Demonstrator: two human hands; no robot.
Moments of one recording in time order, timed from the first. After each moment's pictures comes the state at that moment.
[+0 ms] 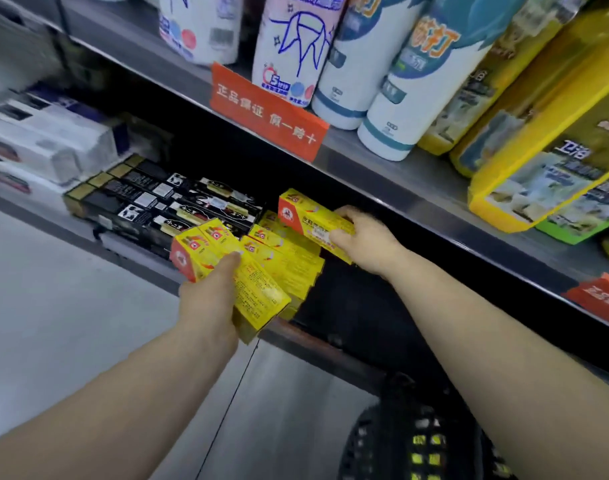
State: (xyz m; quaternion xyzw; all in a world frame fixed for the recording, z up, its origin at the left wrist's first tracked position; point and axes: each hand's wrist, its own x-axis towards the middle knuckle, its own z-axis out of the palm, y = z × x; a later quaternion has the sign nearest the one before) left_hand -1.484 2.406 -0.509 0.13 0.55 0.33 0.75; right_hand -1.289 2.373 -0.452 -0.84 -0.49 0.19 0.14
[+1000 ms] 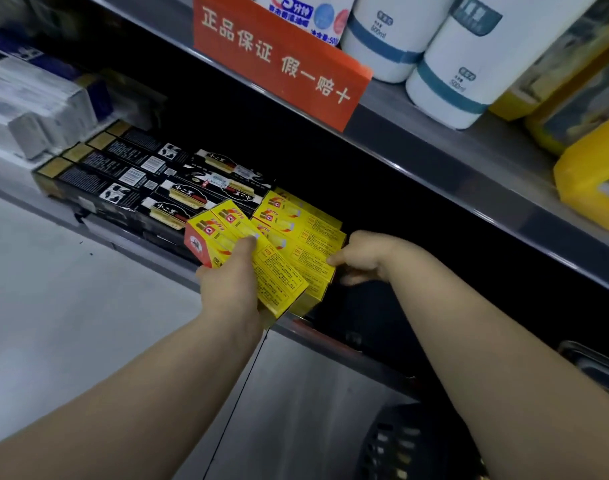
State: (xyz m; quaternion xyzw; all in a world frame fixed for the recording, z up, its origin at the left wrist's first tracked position) left_hand -1.448 2.430 -0.538 0.13 0.59 0.32 0.73; right_hand -1.276 2.408 -0.523 -0.85 -0.28 0.44 0.04
